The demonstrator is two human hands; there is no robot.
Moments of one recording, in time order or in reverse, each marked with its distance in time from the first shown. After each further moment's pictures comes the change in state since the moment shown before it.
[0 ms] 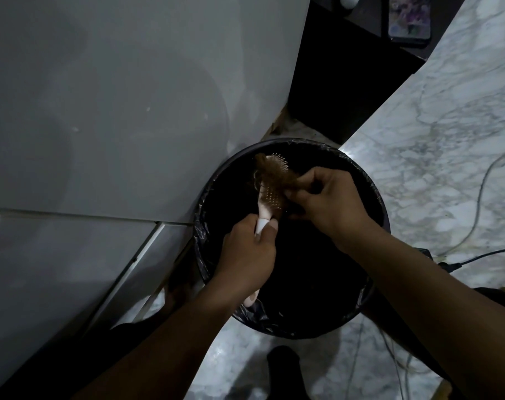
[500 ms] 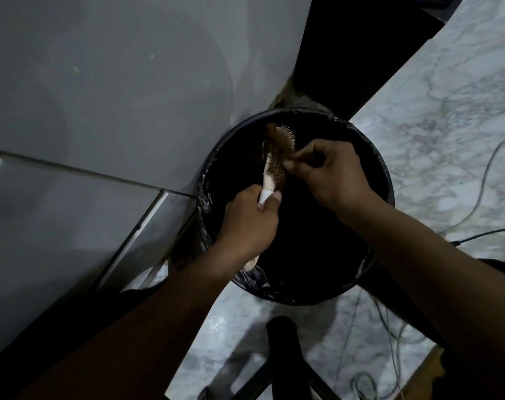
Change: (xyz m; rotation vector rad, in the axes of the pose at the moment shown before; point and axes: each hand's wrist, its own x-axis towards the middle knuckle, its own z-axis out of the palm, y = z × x) left_hand 0.001 0.004 -0.004 0.099 0.025 0.011; right_hand 0.001 0.007 0.003 -0.218 0.018 -0.127
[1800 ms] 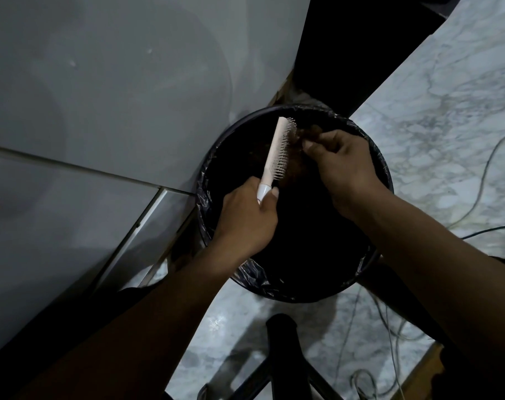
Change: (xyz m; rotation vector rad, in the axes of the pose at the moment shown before) left_hand -0.006 0.005 -0.005 0.181 0.039 0.148; right_hand 0.008 -0.001 -0.007 0.290 0.092 0.223
